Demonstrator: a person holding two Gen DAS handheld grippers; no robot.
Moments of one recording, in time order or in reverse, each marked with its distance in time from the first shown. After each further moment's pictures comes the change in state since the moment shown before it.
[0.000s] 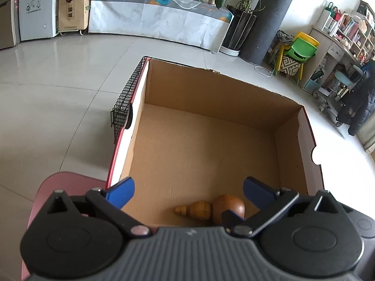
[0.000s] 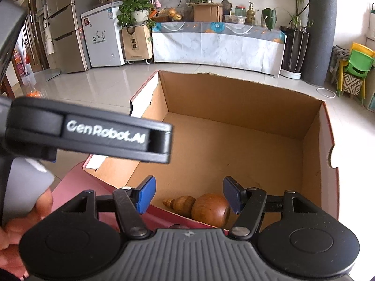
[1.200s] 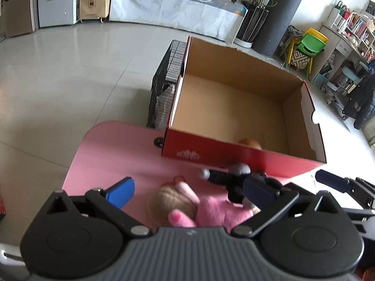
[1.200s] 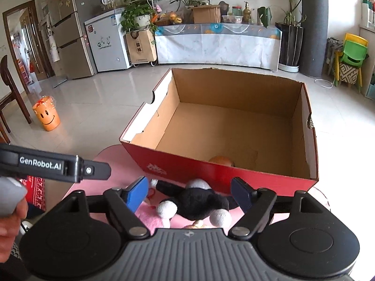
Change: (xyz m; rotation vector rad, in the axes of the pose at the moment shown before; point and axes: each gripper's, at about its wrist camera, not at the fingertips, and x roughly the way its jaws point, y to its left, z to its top) left arm -0.079 0.045 -0.075 -0.034 0.050 0.049; right arm -0.076 0.014 -0.046 0.040 0.003 0.029
